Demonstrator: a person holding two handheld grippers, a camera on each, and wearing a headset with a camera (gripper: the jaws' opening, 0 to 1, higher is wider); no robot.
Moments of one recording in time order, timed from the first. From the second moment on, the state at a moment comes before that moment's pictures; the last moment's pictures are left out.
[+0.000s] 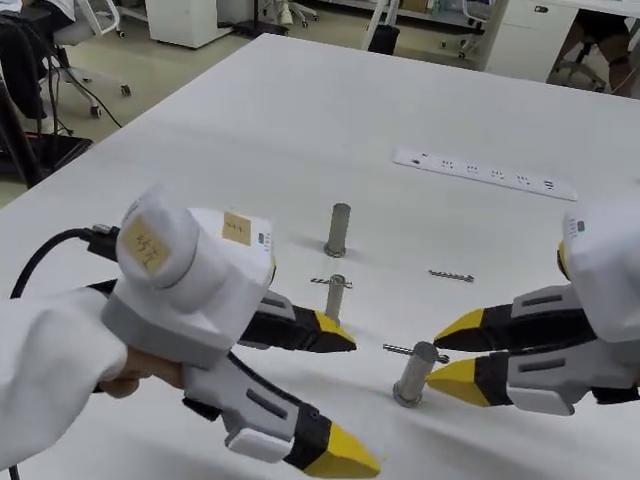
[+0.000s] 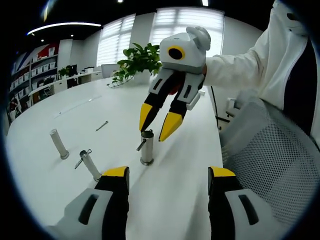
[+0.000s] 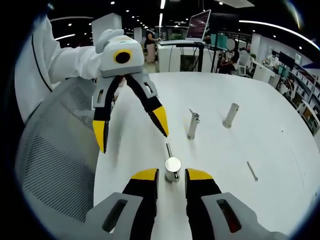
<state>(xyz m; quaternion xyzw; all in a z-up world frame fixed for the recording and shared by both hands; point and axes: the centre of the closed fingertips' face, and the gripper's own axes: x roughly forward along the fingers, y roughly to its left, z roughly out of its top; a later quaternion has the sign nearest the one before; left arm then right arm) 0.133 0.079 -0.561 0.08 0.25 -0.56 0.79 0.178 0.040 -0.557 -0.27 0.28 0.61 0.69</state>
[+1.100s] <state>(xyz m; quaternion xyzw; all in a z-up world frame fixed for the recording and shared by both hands) 0.119 0.095 -0.552 0.05 0.27 -0.54 0.80 0.182 0.052 -0.574 -0.26 0.29 0.62 0.68</state>
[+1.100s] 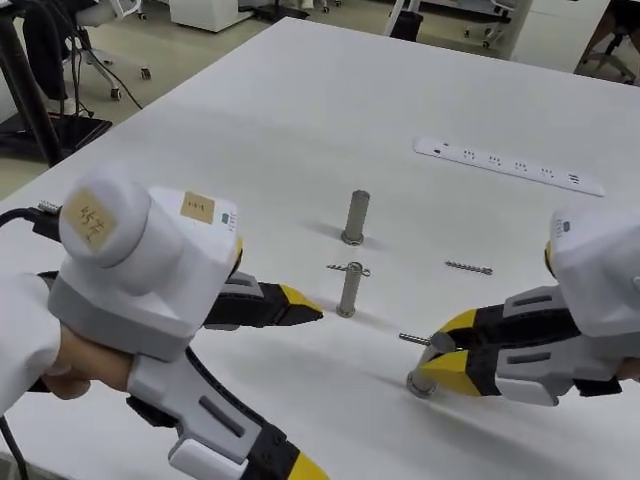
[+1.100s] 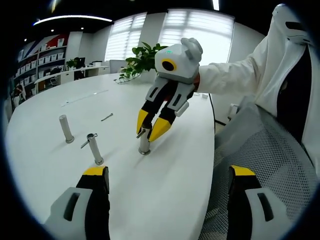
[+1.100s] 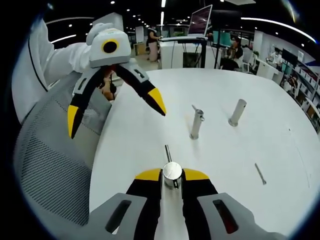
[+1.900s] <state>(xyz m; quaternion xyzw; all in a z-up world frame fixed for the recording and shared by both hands) 0.129 0.106 -0.552 0.06 0.27 -0.51 0.81 0.200 0.053 -0.572 -0.25 0.31 0.59 0.70</state>
